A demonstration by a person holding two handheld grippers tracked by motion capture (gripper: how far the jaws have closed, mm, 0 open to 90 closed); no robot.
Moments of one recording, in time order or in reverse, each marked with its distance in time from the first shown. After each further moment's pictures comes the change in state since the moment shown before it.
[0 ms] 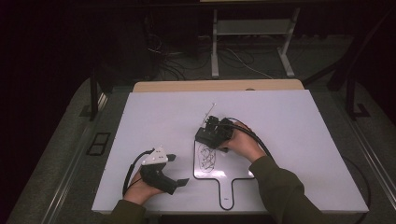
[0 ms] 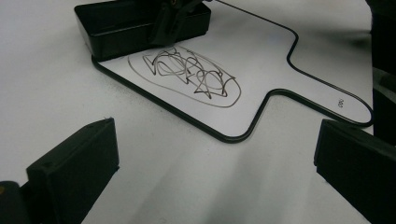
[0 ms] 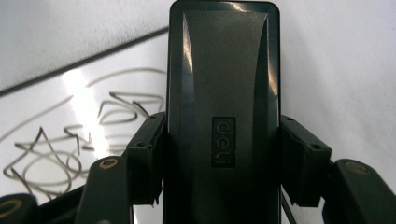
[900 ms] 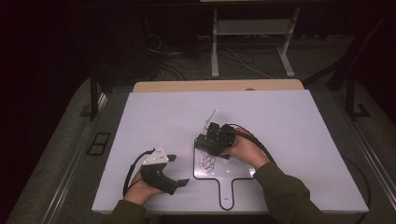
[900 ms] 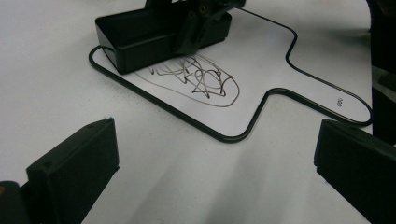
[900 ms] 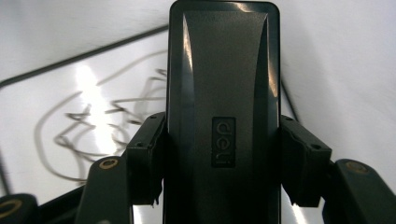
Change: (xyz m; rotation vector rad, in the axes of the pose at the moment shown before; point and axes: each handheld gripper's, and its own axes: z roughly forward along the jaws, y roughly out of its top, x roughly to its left) left arm -0.001 0.000 0.001 0.003 -0.004 -0.003; right arm 0.019 -0.011 -0.006 -0.007 0.036 -0.036
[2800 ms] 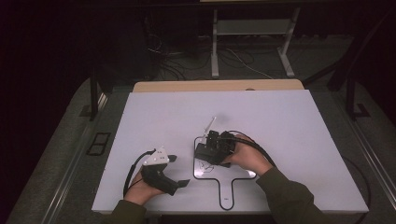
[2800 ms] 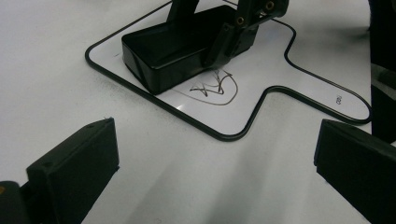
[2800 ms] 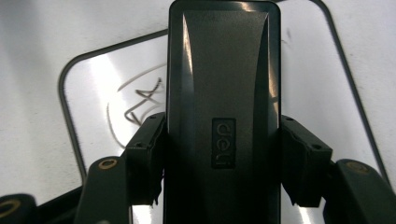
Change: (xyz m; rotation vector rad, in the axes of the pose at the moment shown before) left arm -0.001 0.000 0.001 0.008 -0.004 0.001; right arm 0.025 -0.007 -0.005 0.023 0.051 -0.060
